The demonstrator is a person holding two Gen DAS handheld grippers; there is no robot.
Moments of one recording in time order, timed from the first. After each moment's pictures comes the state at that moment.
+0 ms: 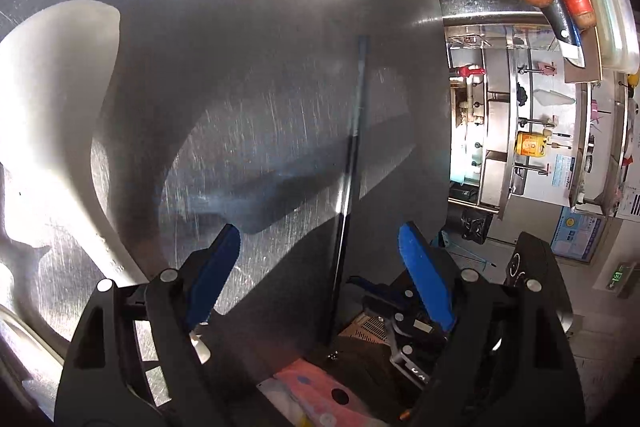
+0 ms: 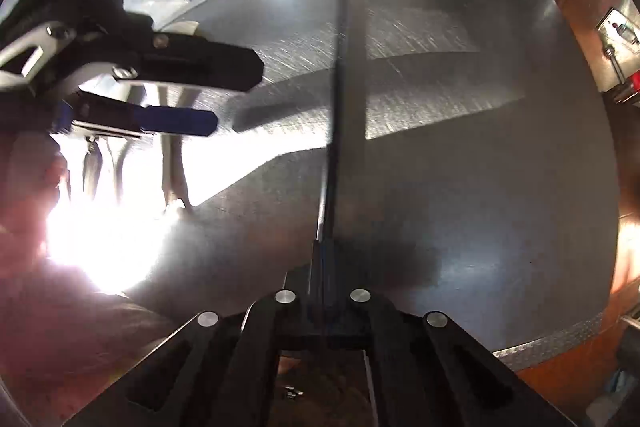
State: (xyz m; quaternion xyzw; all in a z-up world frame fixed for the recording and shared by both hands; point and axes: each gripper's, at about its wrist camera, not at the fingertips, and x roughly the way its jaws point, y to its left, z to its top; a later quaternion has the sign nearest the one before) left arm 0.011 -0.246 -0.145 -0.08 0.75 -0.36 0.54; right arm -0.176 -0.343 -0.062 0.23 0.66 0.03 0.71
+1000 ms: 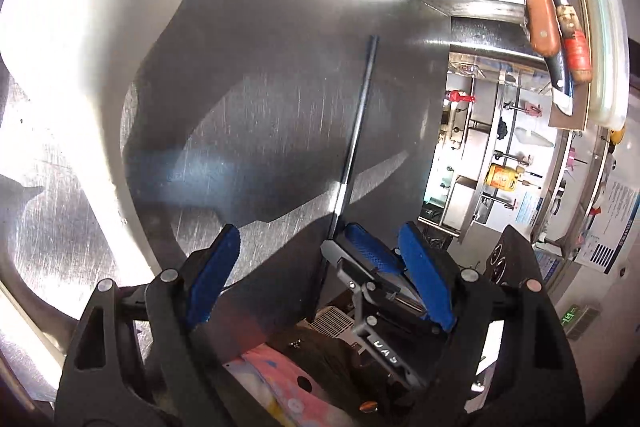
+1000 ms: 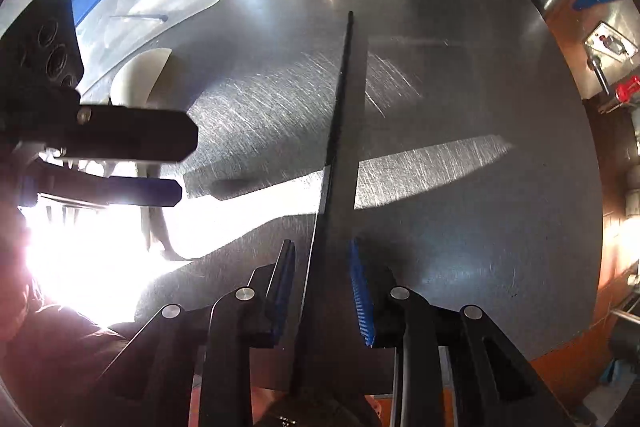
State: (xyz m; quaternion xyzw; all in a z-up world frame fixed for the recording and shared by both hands) left arm 0.017 -0.213 -0.154 -0.18 0.78 -0.33 0.50; right arm -0.145 -0.339 -0.062 0.12 0.67 -0.04 0.73
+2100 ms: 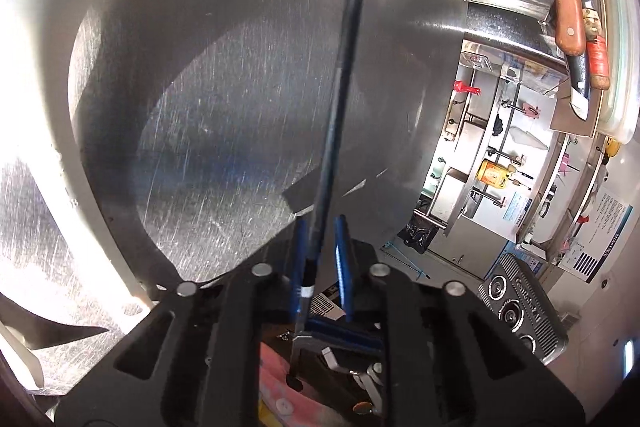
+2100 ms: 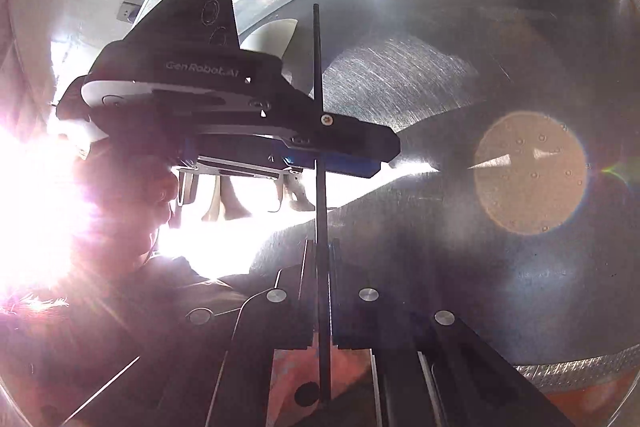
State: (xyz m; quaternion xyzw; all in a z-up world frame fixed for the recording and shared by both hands) left arm 0.002 -0.223 -0.172 -0.20 0.80 -0.32 0.46; right arm -0.158 -0.353 -0.042 0.29 0.64 0.14 0.69
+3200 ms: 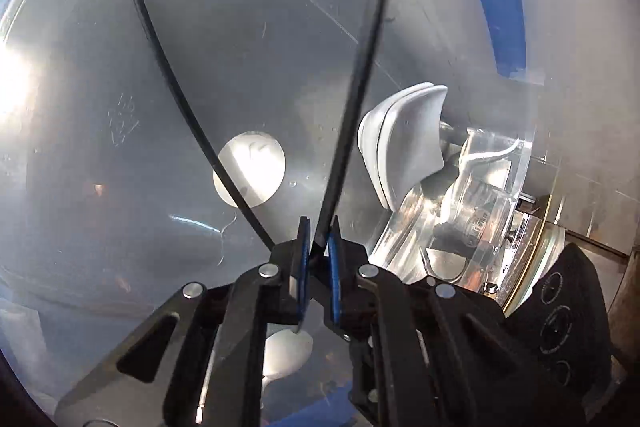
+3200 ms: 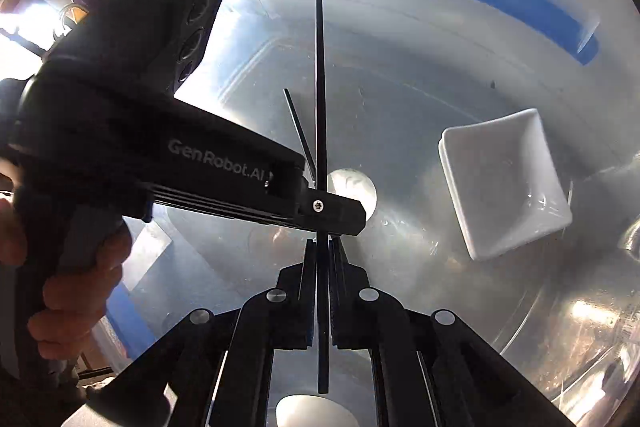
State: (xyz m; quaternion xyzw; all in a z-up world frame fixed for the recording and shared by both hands) left arm 0.287 -0.061 -0.120 -0.32 0.72 -0.18 0.59; right arm 0.232 -0.204 -0.041 -0.02 0.67 0.24 0.70
